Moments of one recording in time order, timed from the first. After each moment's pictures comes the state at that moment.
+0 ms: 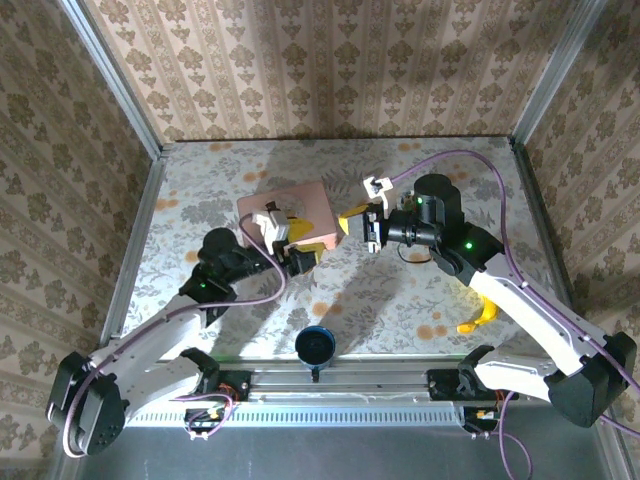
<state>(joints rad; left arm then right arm) -0.66 0.98 0.56 0.46 0.60 -0.16 0.57 1.15 1.09 -0.24 -0.56 0.28</state>
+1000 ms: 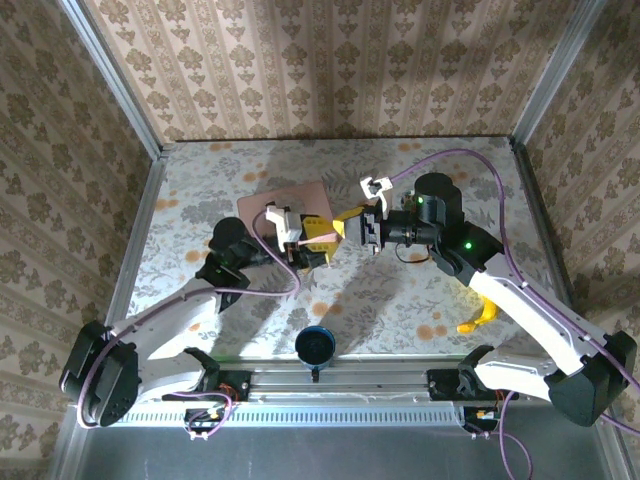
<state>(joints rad) -0.66 1.16 0.64 0.67 0.83 -0.08 0.58 1.15 1.10 -0.20 -0.65 0.32</state>
